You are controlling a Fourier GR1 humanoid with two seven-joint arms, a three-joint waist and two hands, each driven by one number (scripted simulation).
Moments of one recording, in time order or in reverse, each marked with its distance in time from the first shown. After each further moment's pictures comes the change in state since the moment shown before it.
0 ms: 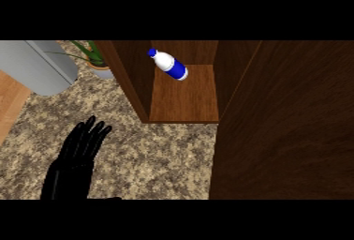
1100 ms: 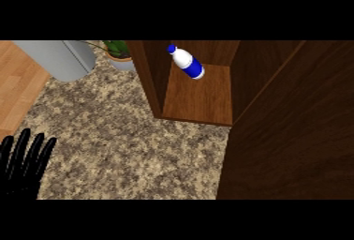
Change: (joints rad) left arm 0.230 0.206 0.199 -0.122 0.170 -0.234 -0.014; right arm -0.141 0.013 0.138 0.007 0.014 -0.204 0.121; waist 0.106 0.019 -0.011
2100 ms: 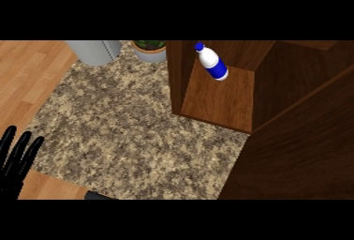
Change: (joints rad) left arm 0.007 0.105 0.071 0.000 0.060 -0.154 0.026; right arm -0.352 -0.057 -0.019 0.010 -0.020 0.021 0.161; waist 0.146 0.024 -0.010
